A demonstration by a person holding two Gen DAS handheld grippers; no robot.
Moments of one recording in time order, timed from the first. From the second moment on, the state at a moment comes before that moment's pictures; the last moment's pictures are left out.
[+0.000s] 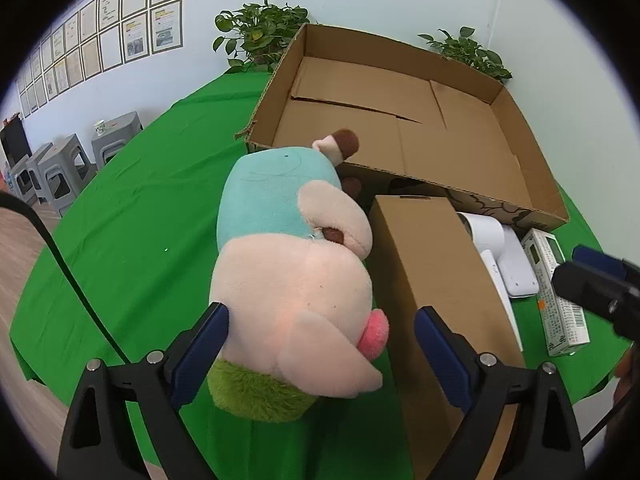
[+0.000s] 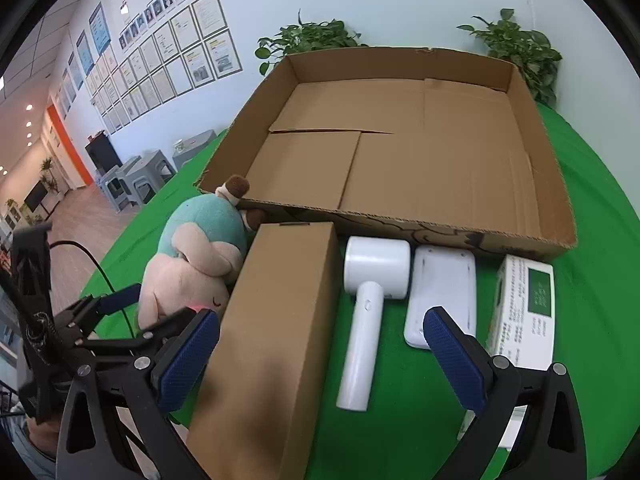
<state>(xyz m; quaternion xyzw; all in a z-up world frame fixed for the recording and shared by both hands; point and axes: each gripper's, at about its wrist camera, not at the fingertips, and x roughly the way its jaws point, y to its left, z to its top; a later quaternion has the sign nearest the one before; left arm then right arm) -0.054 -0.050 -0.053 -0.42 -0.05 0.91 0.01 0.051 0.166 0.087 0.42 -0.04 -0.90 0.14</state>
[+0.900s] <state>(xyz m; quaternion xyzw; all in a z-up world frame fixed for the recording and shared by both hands) -0.047 -0.103 -0.073 -0.43 -0.16 0.89 0.03 -0.056 0.015 0.080 0.51 -0.02 -0.80 0.31</state>
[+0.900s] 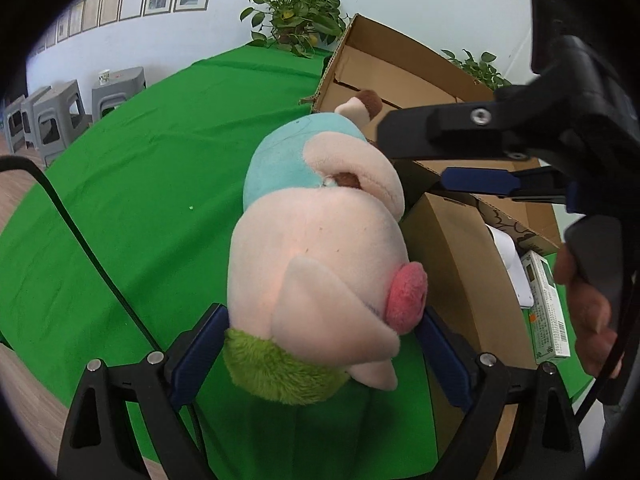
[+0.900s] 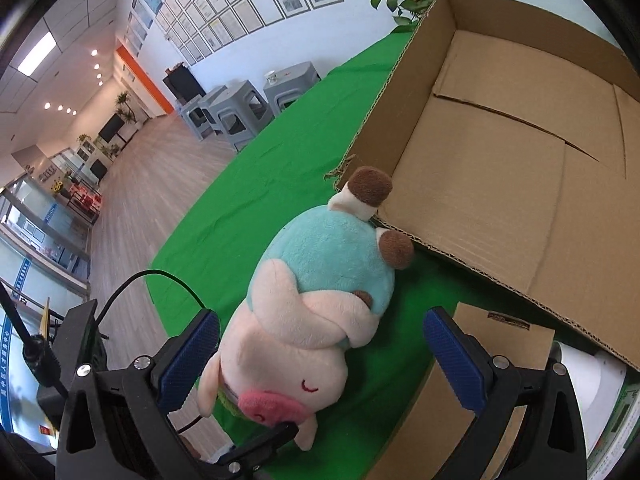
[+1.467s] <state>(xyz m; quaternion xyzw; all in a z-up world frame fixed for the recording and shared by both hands) -0.051 -0.086 -0.092 -0.43 -0.15 0.89 0.04 -0.056 -0.025 0.058 0.56 0.03 -0.77 0.29</state>
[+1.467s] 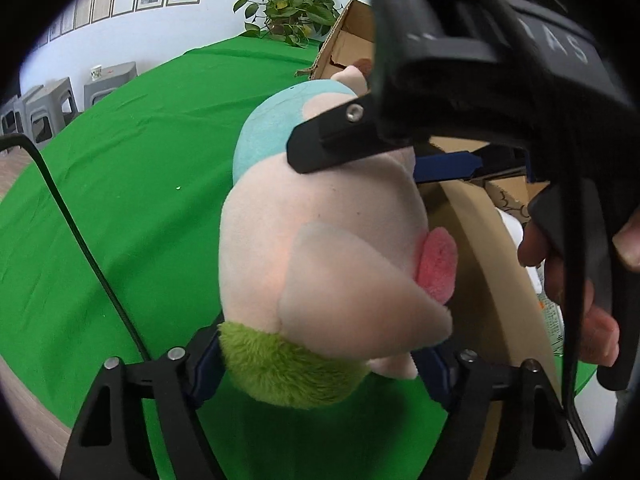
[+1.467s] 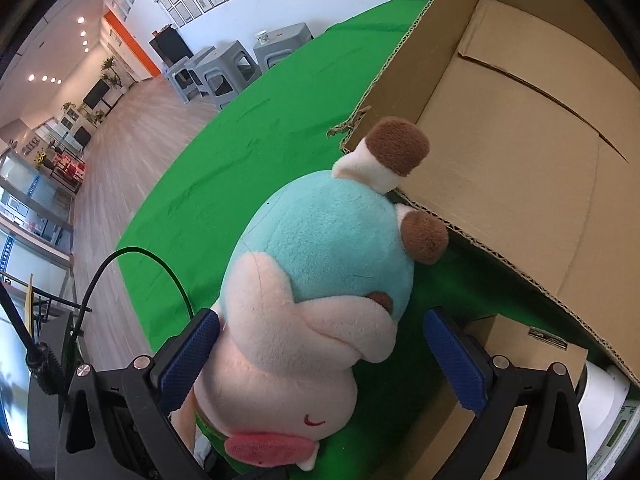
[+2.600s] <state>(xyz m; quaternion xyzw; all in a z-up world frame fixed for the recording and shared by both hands) -0.040 0.051 0.088 -0.26 0.02 0.97 0.03 0.012 0.114 0.283 0.32 -0.06 -0.89 0.32</state>
